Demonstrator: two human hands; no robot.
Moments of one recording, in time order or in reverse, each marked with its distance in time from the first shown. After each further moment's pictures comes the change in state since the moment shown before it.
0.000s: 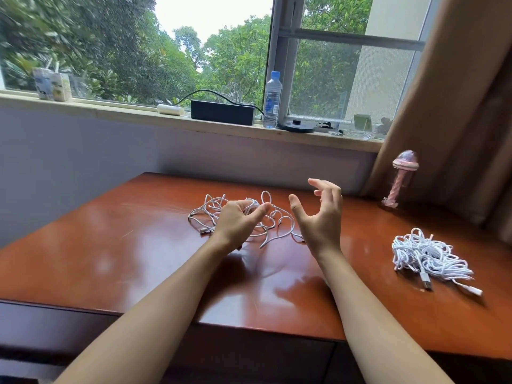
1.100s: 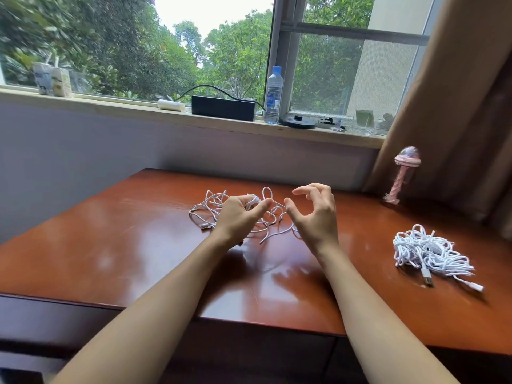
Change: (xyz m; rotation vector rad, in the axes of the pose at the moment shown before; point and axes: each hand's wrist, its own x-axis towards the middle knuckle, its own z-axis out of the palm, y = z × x) left_hand -0.001 0.004 0.000 -0.012 -0.013 -0.014; right_hand -0.004 0.007 0.005 -0.068 -0.166 0.056
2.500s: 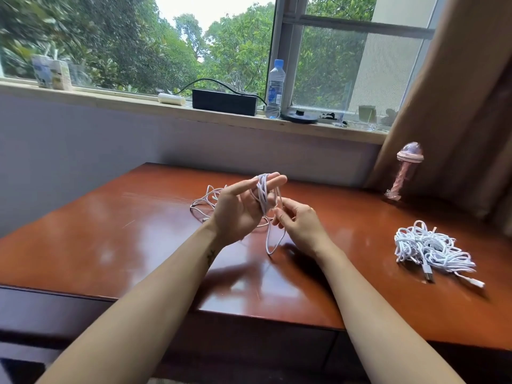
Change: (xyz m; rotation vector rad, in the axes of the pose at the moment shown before) left_hand -0.005 0.032 -0.010 -1.178 -0.344 -0.327; right_hand -0.011 -0.007 0.009 0.153 -0.485 0.082
